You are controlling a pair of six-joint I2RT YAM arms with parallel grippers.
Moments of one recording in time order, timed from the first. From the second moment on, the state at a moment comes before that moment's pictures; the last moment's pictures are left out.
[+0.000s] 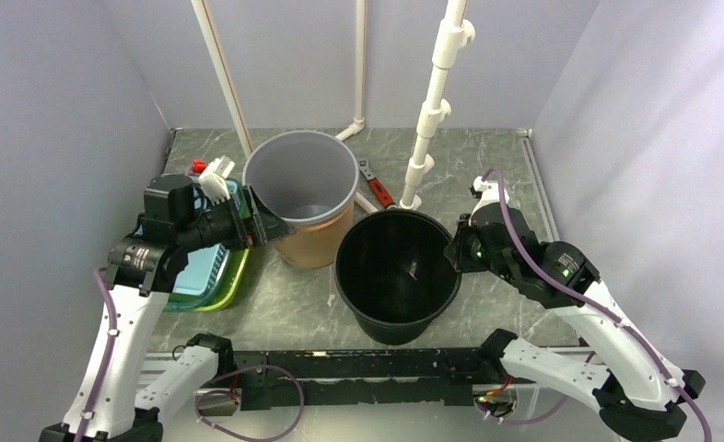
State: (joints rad) left arm -0.16 0.86 1.20 -0.89 0.60 -0.57; right arm 0.77 0.84 1.21 -1.10 0.26 0.58
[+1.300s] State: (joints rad) left arm -0.77 0.72 1.00 -0.72 0.15 -0.72; right arm 0.76 0.72 1.21 -0.99 0.27 0.68
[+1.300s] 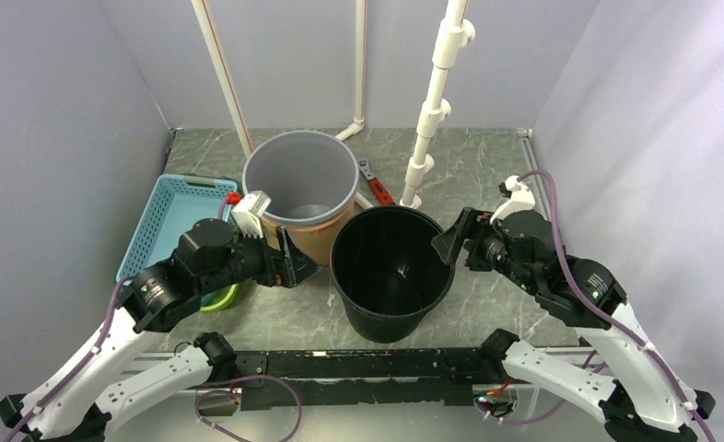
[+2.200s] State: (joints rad) left arm -0.77 0.75 0.98 -0.66 0.17 -0.75; right arm 0.75 0.75 1.12 -1.06 0.20 1.01
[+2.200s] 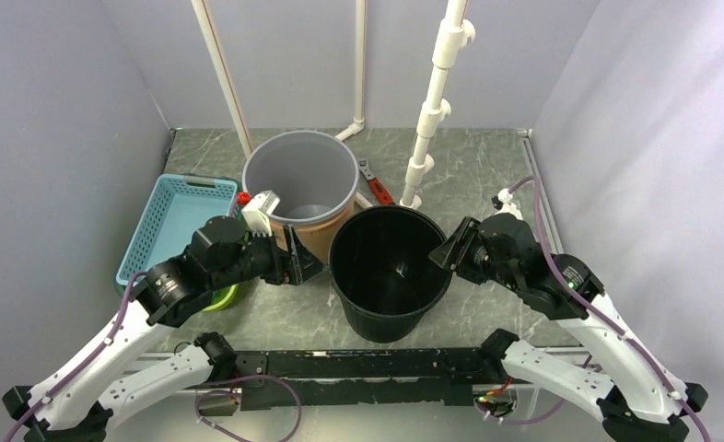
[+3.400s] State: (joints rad) left arm -0.77 0.88 1.02 -0.61 0.15 -0.81; right arm 0.72 0.49 0.87 -0.79 0.06 1.15
